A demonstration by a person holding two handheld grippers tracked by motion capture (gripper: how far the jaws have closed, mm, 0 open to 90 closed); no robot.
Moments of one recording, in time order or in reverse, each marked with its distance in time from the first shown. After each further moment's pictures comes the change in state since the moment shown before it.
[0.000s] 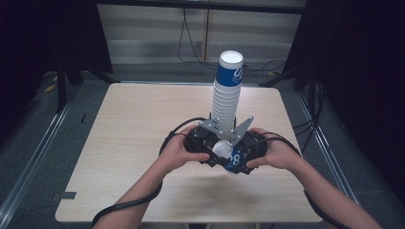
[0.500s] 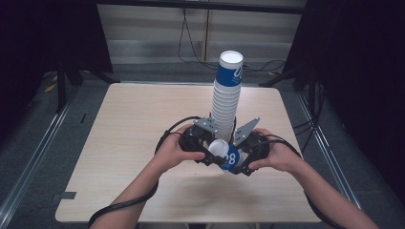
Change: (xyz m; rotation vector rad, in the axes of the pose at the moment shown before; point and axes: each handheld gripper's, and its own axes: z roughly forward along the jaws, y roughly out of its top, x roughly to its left) left arm 0.002 -0.005 -0.012 0.017 0.010 -0.028; right arm -0.001 -0.011 0.002 -0.087 -0.012 0.048
